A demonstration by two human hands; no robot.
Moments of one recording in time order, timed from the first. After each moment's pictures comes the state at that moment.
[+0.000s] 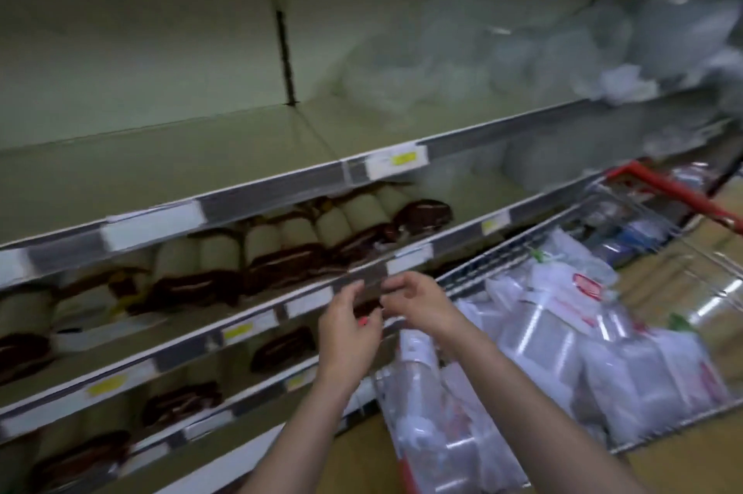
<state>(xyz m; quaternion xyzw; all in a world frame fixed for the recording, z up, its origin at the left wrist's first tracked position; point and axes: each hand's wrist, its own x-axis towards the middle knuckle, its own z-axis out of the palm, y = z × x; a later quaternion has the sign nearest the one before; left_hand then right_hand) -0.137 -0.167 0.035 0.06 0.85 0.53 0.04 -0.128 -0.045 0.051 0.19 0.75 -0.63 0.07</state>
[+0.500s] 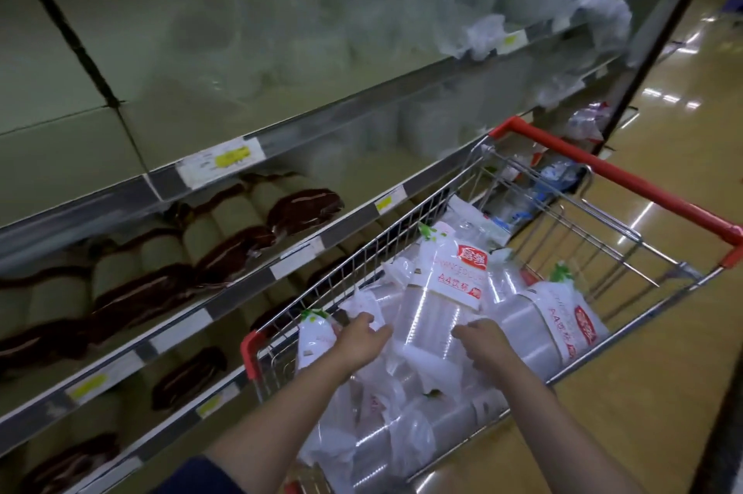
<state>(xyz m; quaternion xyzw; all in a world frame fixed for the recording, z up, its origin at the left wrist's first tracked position) -0.120 0.026 -0.043 0.11 0.84 0.36 0.40 -0.008 0.184 -0.047 0.52 0.67 -0.53 0.04</state>
